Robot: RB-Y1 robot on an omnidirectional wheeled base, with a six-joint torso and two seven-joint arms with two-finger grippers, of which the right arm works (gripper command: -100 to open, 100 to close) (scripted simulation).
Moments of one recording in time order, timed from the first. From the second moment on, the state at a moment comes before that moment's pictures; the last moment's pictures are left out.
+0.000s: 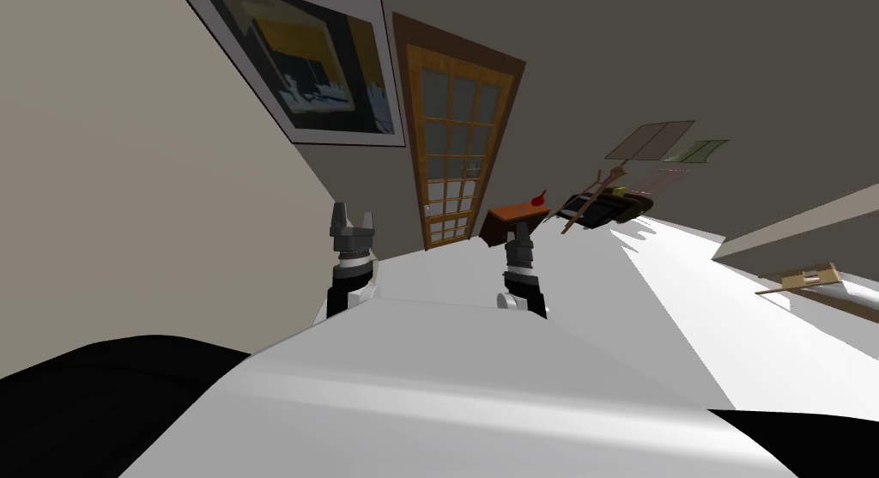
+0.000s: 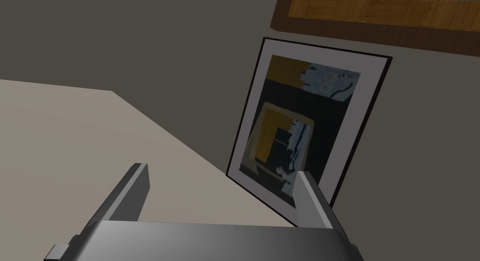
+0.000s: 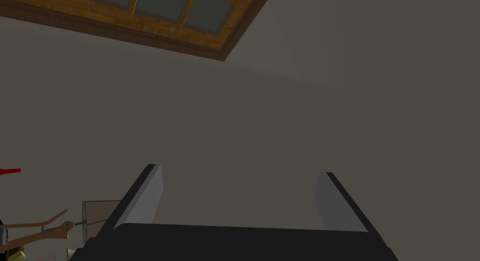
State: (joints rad) arm 0.46 -0.03 0.03 -2.15 -0.03 -0.44 0.23
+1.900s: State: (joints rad) arm 0.31 -0.10 0.03 -1.71 0.06 -0.59 0.52
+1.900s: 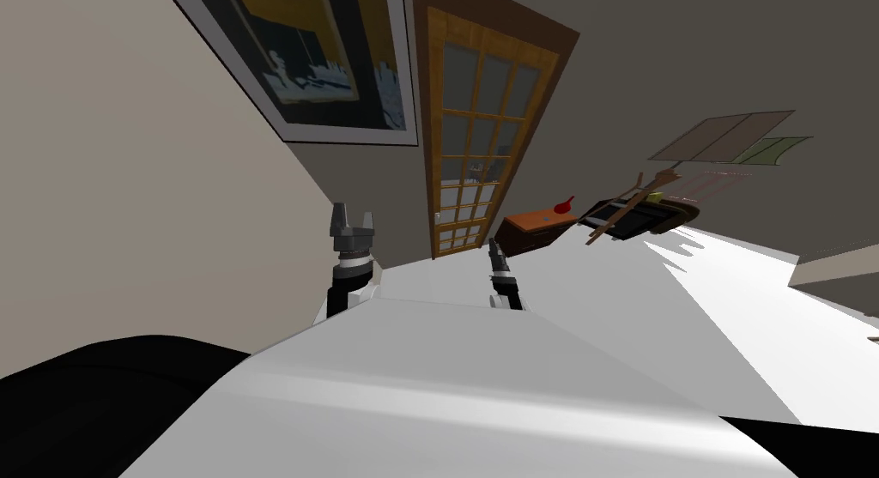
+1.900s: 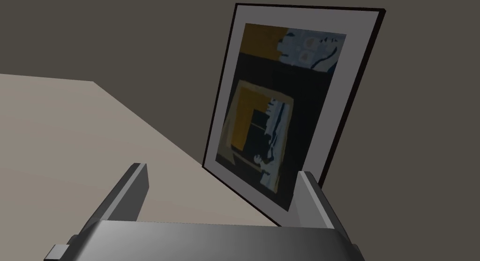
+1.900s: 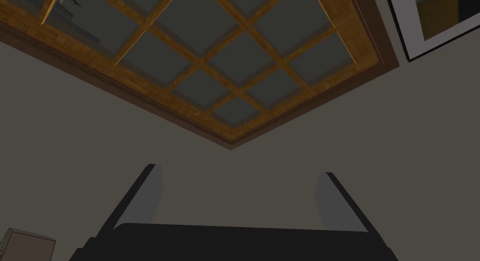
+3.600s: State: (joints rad) arm 0.17 -0.16 0.03 -1.27 0.15 -0.74 0.82
